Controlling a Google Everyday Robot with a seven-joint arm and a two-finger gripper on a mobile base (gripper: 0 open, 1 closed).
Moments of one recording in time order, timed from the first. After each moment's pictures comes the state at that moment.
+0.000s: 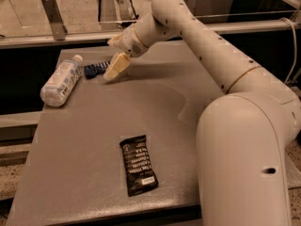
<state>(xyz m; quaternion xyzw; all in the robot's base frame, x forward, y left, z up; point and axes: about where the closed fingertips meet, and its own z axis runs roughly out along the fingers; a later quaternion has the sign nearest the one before) 0.722 0.118 0.850 -0.67 0.60 0.26 0.36</state>
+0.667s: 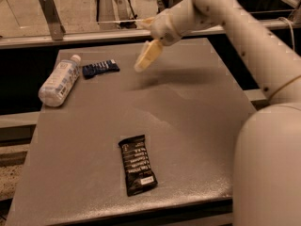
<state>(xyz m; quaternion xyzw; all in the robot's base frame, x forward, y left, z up) 0.717 0.020 0.900 -0.64 0.61 0.22 0.41</state>
